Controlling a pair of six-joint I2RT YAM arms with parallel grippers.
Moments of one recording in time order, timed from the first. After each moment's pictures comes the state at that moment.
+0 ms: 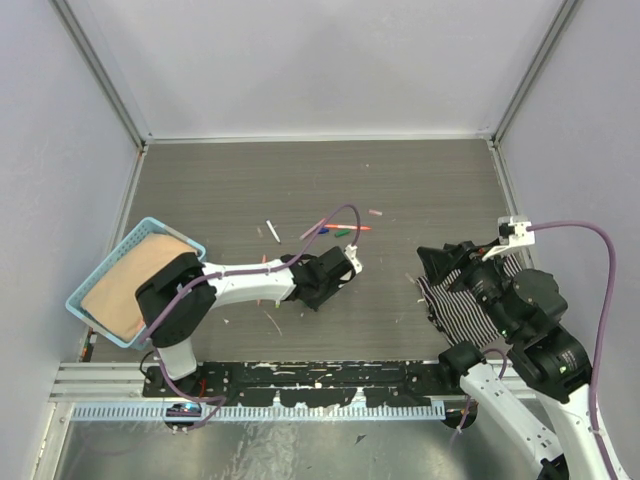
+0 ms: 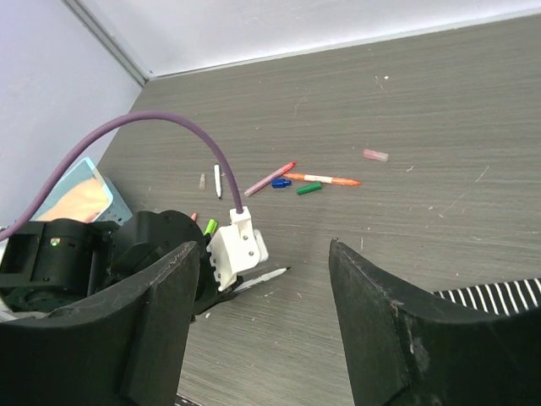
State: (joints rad) left arm -1.07 1.78 1.08 -0.45 -0.20 -0.06; right arm 0.47 0.39 0.96 -0.68 0.07 0.41
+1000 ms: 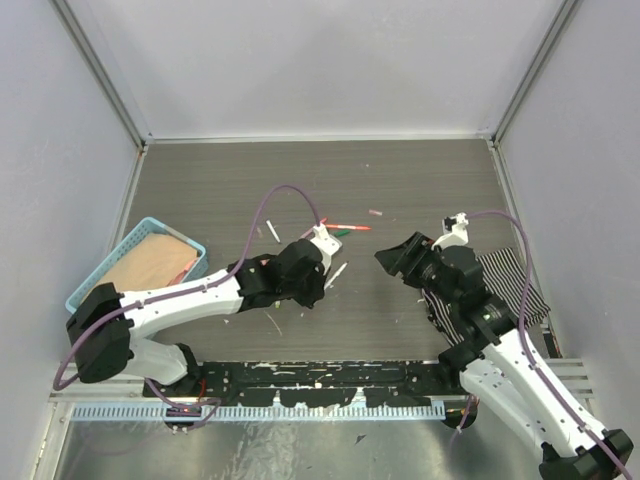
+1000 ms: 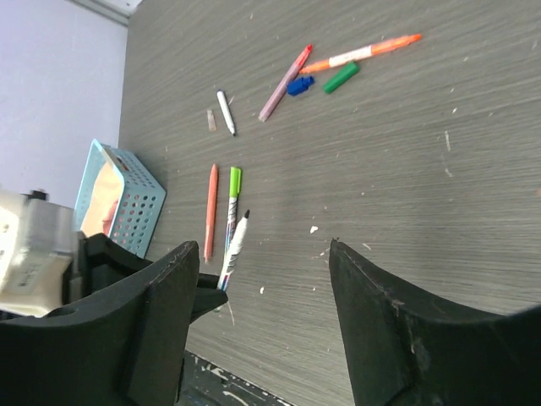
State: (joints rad) left arm -1.07 1.39 0.93 -0.36 -0.10 -0.29; right arm 0.47 0.56 0.58 -0.39 0.00 0.84
